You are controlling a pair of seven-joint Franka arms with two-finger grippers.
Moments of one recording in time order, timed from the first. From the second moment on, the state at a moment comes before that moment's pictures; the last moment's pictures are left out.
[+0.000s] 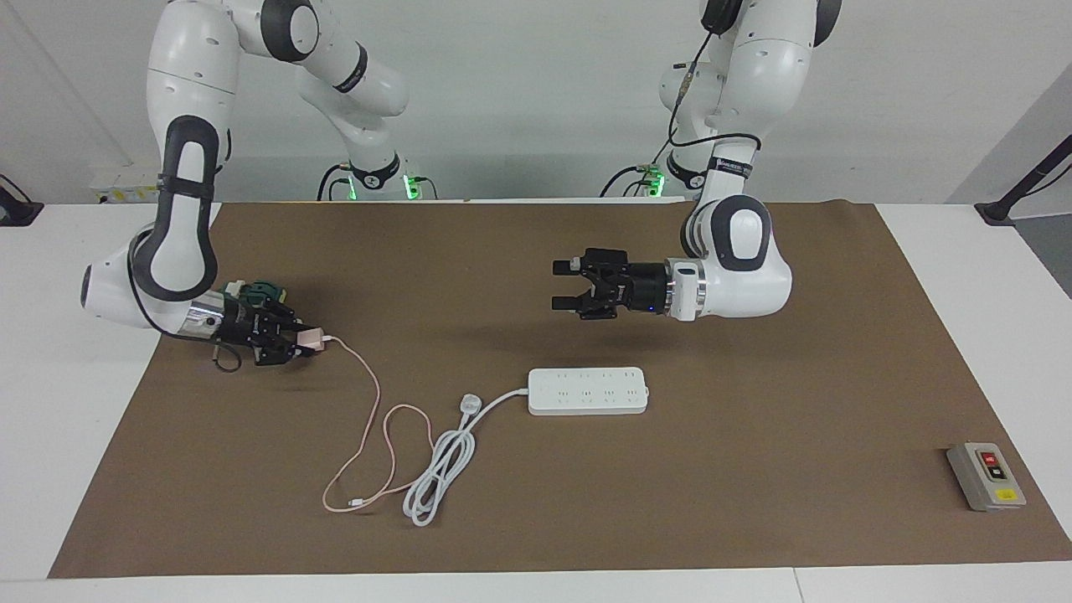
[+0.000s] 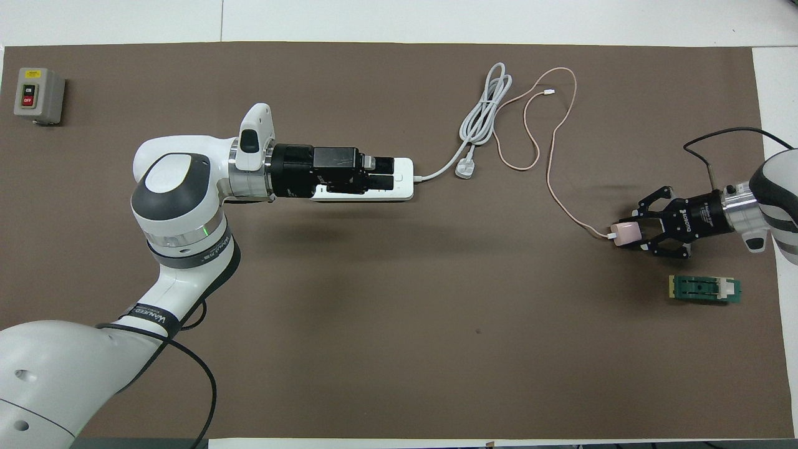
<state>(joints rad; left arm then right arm) -0.23 0.35 -0.12 -1.87 -1.67 1.77 0.63 -0.26 0.43 -0.11 -1.90 0.69 1.81 0.69</state>
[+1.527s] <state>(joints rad) -0.16 0.32 -0.12 -1.96 -1.68 1.72 0.73 0.17 0.23 -0.09 -1.75 0.90 1.87 1.32</state>
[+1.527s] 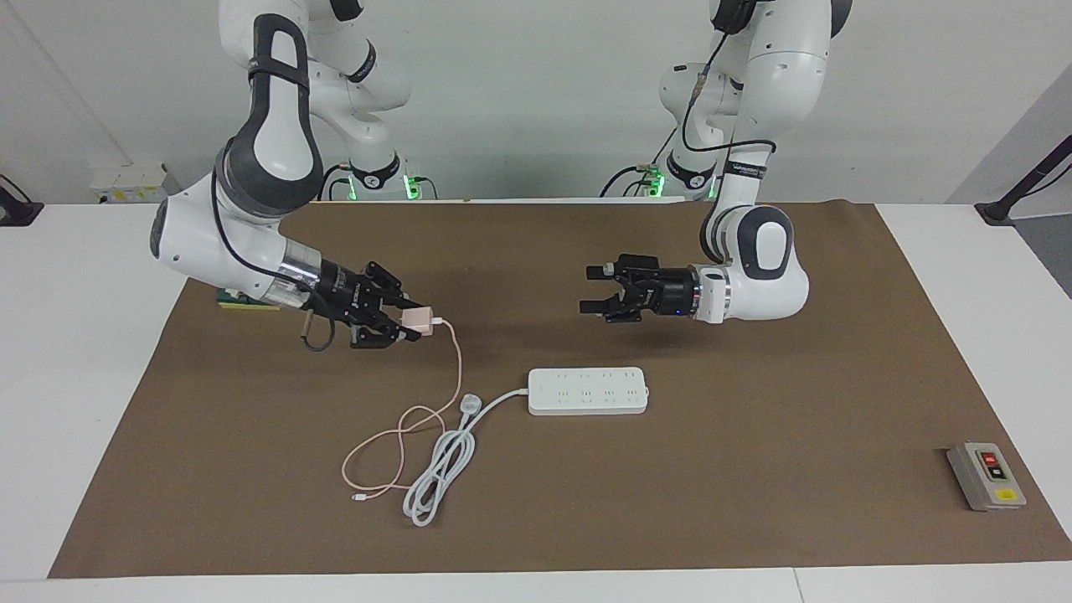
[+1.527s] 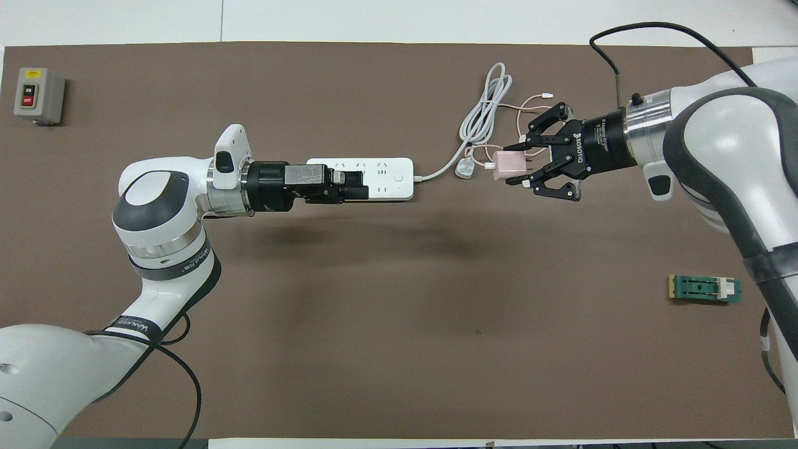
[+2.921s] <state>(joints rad) -0.28 0.34 -0.12 -1.88 -1.78 1.96 0.73 0.40 0.22 -0.09 -1.76 0.95 2.15 1.47</state>
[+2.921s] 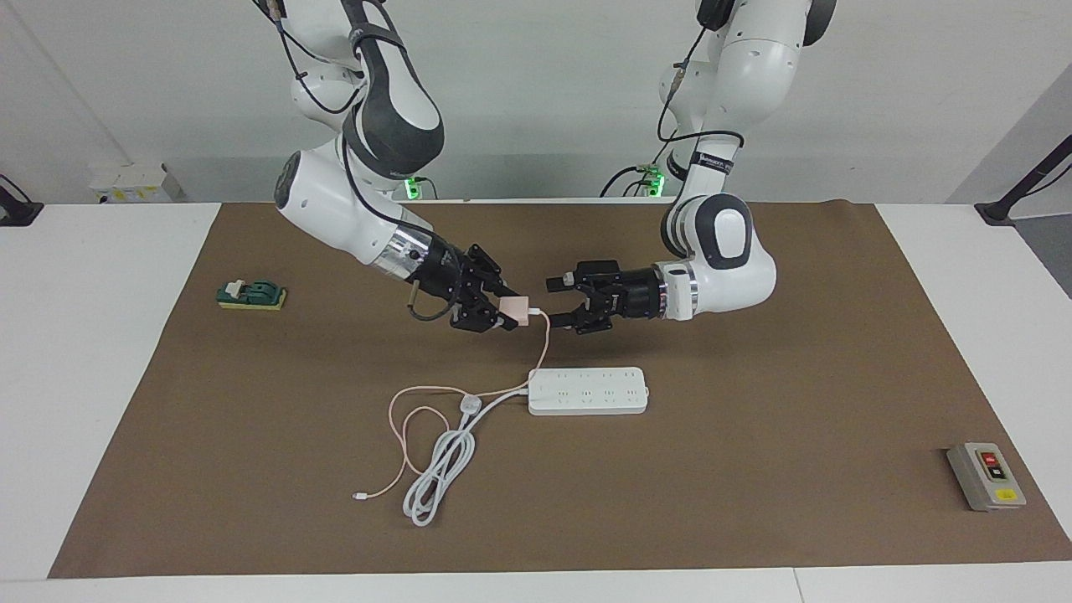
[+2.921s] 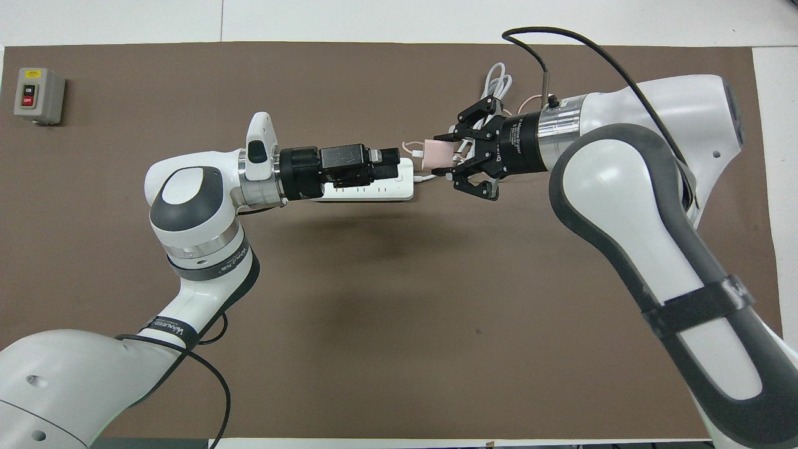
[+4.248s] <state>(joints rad) -0.29 0.35 -0.13 -1.87 -1.79 1.99 0.73 0.42 0.22 -0.08 -1.78 0.95 2.16 1.48</state>
